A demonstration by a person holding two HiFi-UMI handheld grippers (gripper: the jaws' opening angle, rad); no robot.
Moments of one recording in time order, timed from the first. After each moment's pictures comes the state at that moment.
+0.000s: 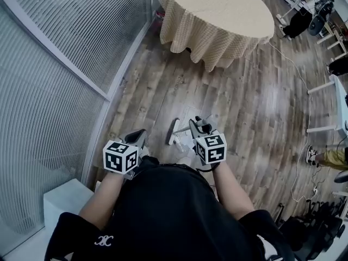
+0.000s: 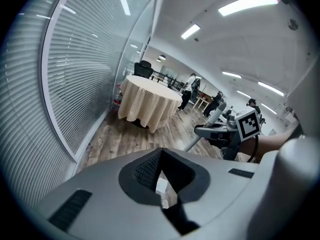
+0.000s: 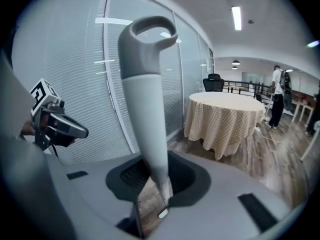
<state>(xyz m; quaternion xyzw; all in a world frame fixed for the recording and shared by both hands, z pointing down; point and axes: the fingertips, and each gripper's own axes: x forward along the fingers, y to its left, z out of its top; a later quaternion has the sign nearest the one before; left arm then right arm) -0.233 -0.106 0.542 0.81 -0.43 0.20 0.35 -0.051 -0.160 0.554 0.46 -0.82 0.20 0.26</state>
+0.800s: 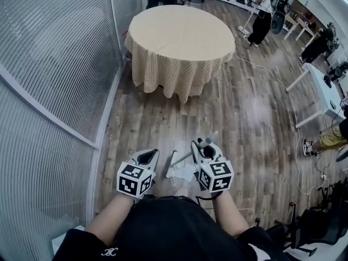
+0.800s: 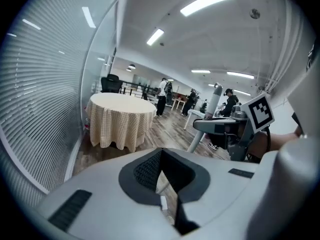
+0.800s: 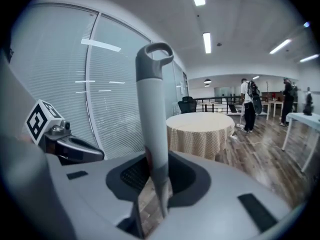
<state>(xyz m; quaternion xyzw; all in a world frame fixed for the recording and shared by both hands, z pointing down) -0.098 -0.152 0.460 0.89 -0.33 0.18 0.23 0.041 -0.159 0.431 0.58 -0.78 0.17 0.15</state>
